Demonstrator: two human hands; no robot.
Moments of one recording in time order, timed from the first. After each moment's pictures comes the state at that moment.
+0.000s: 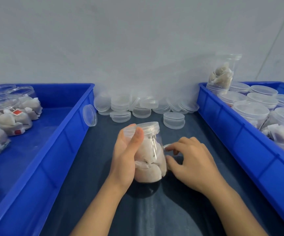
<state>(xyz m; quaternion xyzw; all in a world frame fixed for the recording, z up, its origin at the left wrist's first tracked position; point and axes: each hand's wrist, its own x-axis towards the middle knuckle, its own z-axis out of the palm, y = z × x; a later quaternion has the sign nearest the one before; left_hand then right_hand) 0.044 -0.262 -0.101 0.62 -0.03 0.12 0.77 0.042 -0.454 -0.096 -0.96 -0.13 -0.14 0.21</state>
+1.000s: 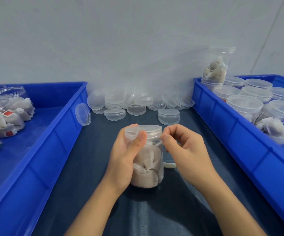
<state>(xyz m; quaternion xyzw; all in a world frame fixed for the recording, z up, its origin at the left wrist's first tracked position) 0.037 -0.268 -0.101 0.66 -0.07 0.09 0.75 0.029 -0.437 -0.072 -0.74 -0.11 -0.12 0.65</state>
